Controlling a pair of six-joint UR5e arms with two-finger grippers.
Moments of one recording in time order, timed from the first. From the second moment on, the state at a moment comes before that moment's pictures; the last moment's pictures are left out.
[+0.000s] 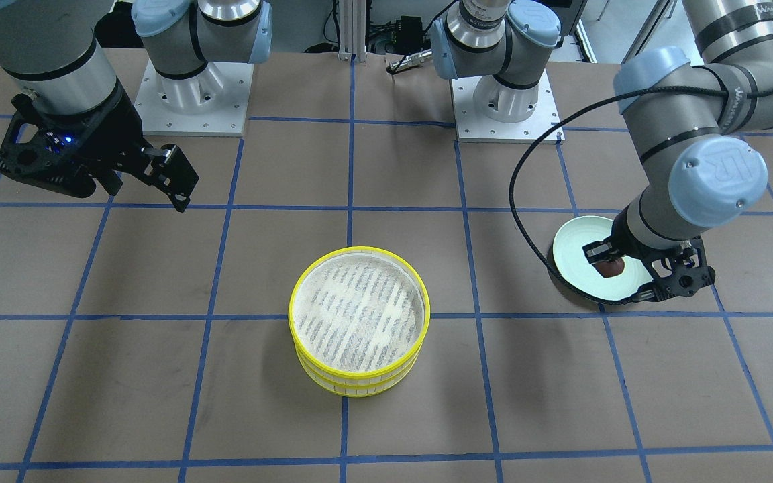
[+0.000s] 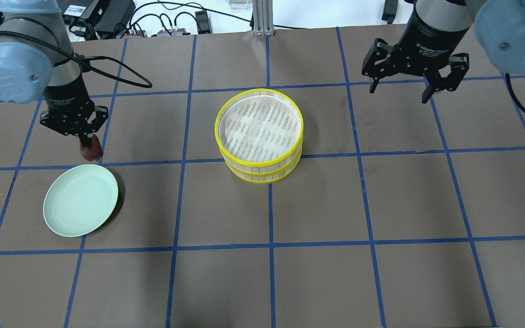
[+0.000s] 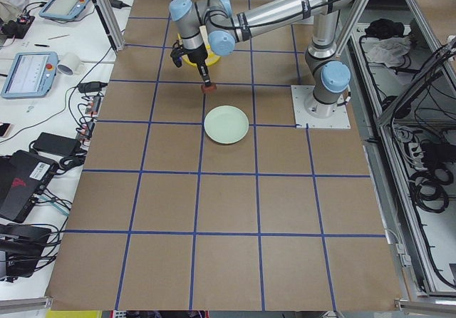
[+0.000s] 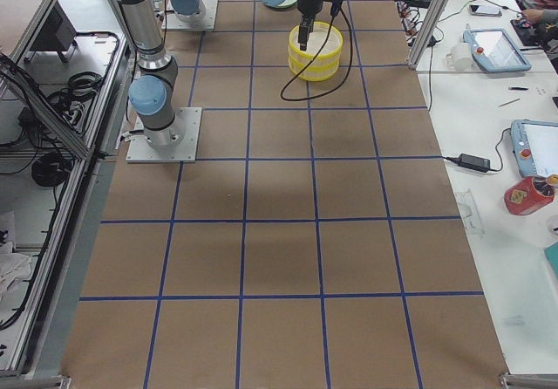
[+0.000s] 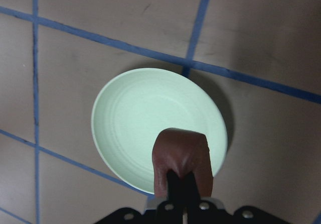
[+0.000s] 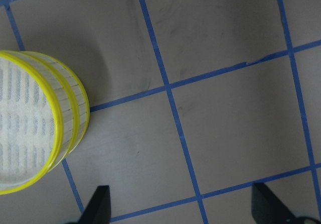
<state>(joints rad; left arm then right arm) -1.39 -1.81 -1.62 -1.49 1.80 -0.13 1.55 -1.52 1.55 -1.60 -1.55 0.26</state>
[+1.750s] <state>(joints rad) -1.74 -1.98 -1.54 -1.10 1.21 -0.64 1.55 -1.54 1.54 -1.55 -1.56 0.19</state>
